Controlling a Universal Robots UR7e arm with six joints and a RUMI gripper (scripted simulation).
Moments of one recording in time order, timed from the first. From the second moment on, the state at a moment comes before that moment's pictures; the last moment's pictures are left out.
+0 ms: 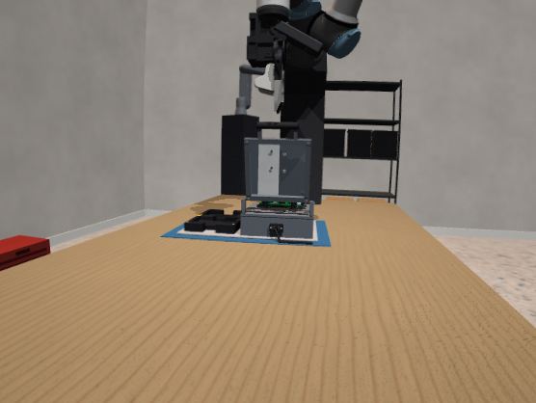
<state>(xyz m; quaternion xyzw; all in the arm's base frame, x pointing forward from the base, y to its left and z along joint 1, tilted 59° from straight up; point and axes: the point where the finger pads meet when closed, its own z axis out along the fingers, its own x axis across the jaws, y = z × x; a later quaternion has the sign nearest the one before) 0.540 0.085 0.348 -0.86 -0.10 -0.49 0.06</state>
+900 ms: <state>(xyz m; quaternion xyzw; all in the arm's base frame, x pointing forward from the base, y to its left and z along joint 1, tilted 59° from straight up) 0.542 0.085 0.347 -0.86 -0.10 -0.49 0.06</state>
